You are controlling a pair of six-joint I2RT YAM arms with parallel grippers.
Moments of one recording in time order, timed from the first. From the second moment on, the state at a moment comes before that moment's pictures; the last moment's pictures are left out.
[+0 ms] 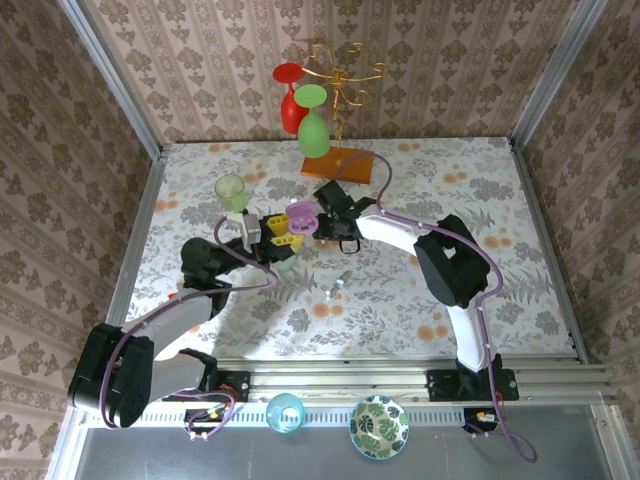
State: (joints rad) left arm -0.41 1.16 0.42 1.14 0.93 -0.27; right arm 0.65 2.10 1.55 -0.48 0.12 0.62
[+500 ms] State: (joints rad) left arm -0.42 1.16 0.42 1.14 0.93 -0.27; right arm 0.69 2.25 1.71 -0.59 0.17 0.63
